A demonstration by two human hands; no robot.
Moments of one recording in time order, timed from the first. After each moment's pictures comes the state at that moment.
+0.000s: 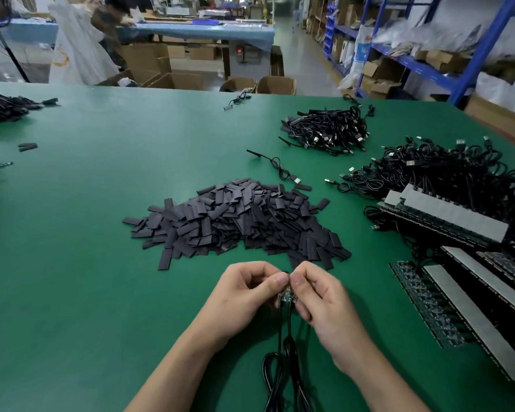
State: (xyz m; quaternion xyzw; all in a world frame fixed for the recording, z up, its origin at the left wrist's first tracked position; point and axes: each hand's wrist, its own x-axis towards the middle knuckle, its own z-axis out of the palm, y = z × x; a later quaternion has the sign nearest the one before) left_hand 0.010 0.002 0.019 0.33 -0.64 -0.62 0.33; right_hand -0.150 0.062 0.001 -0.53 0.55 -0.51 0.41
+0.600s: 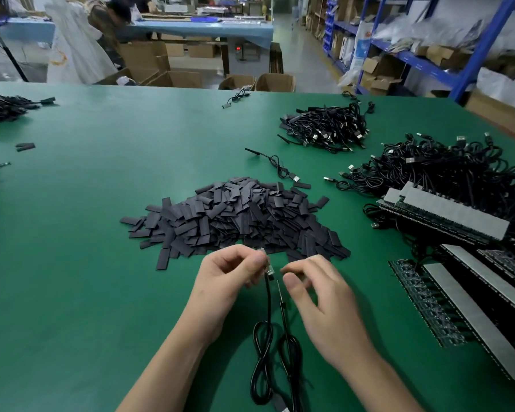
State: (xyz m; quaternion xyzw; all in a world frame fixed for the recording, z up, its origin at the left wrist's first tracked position) left_hand 0.017 -0.008 0.019 0.32 -0.57 -0.60 0.46; right_hand -0.153 0.065 0.008 -0.64 0.65 -0.39 0.14
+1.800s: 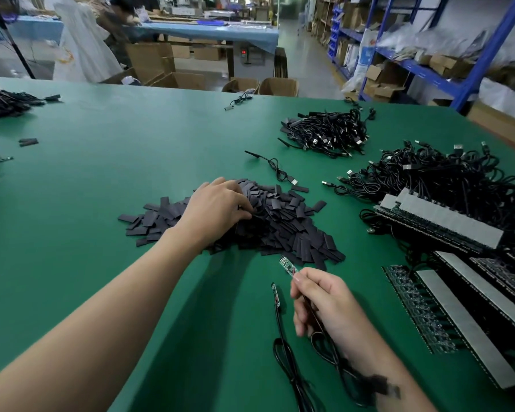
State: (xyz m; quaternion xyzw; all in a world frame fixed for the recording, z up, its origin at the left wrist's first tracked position) left_hand 0.010 -0.134 0.054 0.42 -0.89 0.00 0.18; right_hand -0.174 0.065 0.020 -0.47 0.55 -0.44 0.53
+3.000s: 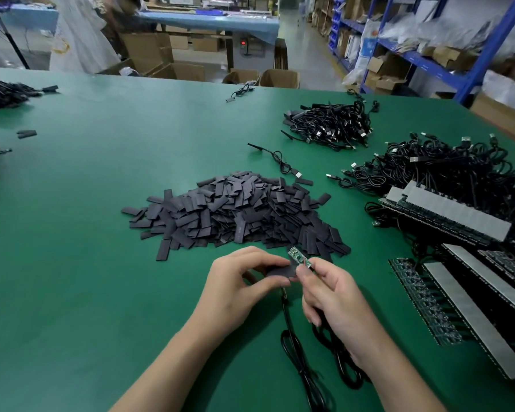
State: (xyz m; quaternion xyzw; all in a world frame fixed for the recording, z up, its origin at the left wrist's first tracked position) left_hand 0.014 -0.003 0.006 0.35 -0.76 -0.38 0.41; right_hand -0.166 0.066 0.011 -0.50 0.55 -0.49 0.47
